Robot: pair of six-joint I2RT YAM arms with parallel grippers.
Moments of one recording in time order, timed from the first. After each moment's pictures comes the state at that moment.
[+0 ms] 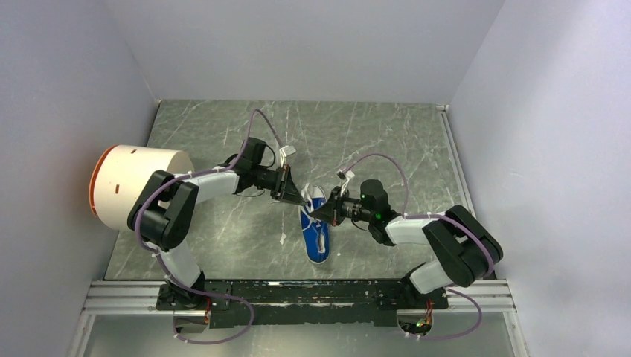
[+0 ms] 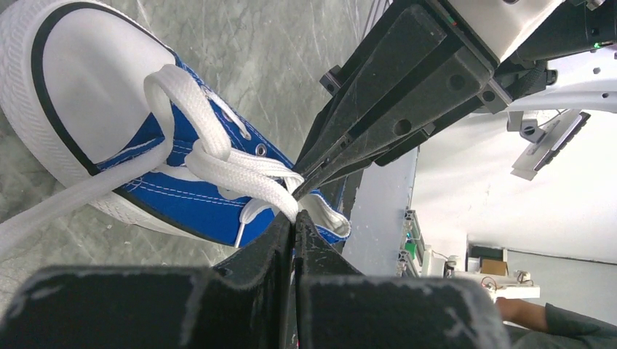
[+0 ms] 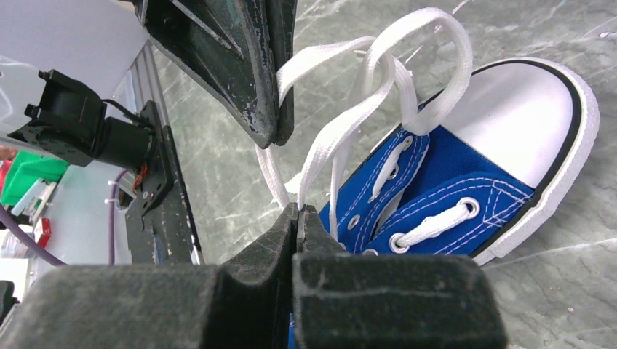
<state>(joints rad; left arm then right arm) -0.45 1.75 0.93 0.03 1.08 -0.46 0.58 1.47 0.37 0.80 -0.62 0.48</state>
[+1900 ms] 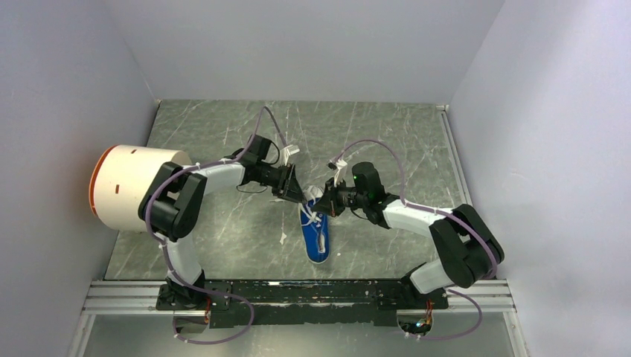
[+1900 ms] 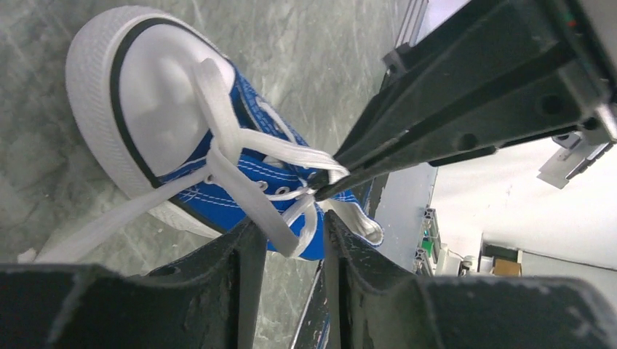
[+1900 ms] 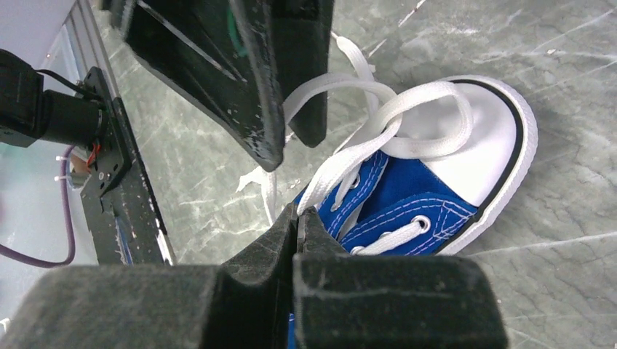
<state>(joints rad) -0.45 1.84 1.05 -0.13 1.04 -0.34 0.56 1.46 0.59 0.33 -0.62 0.26</state>
